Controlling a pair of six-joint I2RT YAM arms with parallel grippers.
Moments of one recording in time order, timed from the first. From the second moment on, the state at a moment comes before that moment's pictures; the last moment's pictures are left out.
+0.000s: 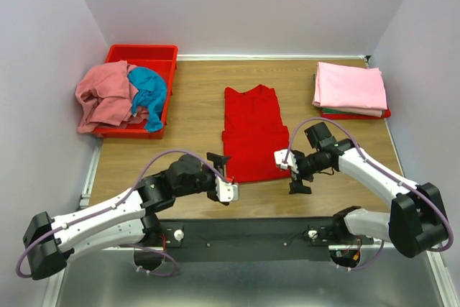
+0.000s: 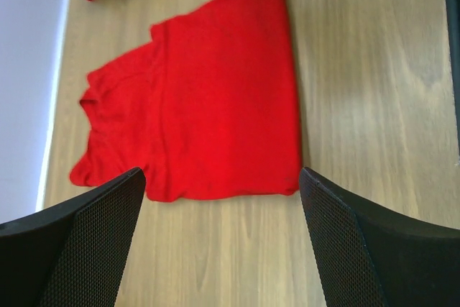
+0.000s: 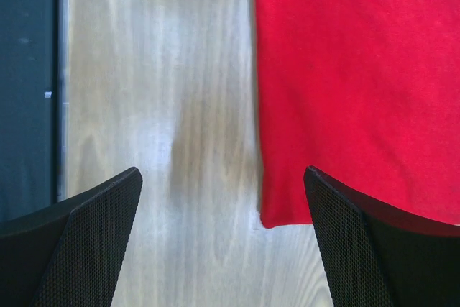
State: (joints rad) left arm -1.02 0.76 0.48 -0.11 0.17 0.75; right arm 0.39 1.21 0.67 -0.74 -0.71 -1.19
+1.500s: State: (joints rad) left arm -1.10 1.44 0.48 0.24 -0.11 0.73; right arm 0.39 1.23 0.63 -0.57 -0.60 -1.07
